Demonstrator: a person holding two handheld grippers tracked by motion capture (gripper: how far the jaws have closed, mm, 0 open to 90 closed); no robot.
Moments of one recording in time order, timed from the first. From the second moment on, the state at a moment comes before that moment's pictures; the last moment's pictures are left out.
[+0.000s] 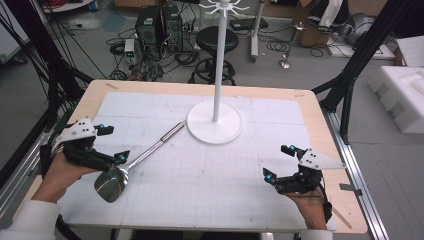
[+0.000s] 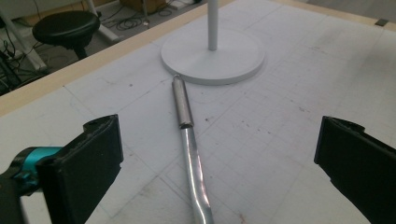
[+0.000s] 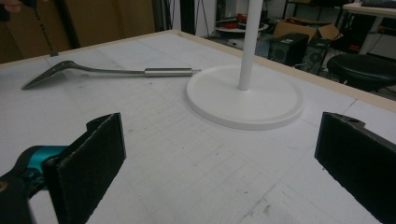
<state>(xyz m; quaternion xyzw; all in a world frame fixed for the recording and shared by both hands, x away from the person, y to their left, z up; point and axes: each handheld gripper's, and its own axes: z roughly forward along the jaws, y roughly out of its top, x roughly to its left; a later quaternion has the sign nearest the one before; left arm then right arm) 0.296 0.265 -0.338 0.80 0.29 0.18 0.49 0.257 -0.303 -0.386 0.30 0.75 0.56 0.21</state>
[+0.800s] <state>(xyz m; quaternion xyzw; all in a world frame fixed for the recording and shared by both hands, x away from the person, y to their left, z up) 0.380 0.204 -0.338 0.89 0.31 0.09 0.31 0.257 -0.302 -0.383 0.29 0.75 0.56 0.21</state>
